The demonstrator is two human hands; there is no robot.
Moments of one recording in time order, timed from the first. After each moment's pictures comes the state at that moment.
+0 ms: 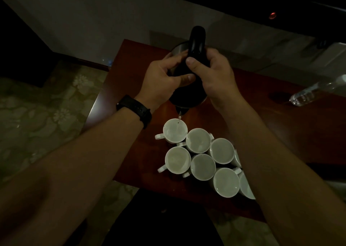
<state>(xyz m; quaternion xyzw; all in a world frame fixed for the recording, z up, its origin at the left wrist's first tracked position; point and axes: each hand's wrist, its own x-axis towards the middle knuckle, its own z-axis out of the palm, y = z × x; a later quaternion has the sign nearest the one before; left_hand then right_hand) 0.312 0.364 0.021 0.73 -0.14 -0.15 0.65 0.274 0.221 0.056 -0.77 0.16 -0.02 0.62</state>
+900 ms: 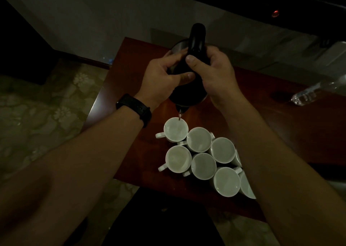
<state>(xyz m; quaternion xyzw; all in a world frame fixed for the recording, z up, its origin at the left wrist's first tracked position) 0.313 0.366 0.020 0.72 -0.13 -0.15 0.66 0.275 0.224 0.060 -0.76 0.14 -0.02 0.64</state>
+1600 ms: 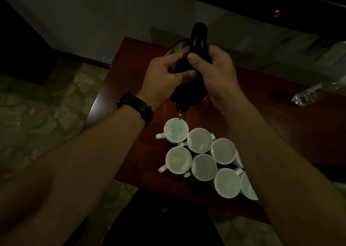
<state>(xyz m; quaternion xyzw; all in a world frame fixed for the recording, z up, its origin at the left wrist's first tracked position) 0.315 0.362 0.027 0.73 -0.14 -0.15 0.65 0.282 0.222 0.053 -0.75 0.17 -0.02 0.64</state>
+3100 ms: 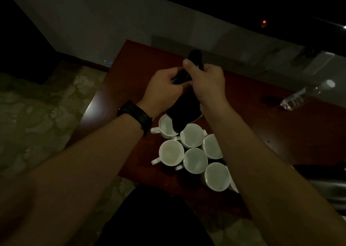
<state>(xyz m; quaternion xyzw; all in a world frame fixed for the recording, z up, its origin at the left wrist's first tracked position) 0.259 0.360 0.036 0.75 -0.11 -0.17 0.63 0.246 0.240 0.052 -0.74 0.28 -0.03 0.61</state>
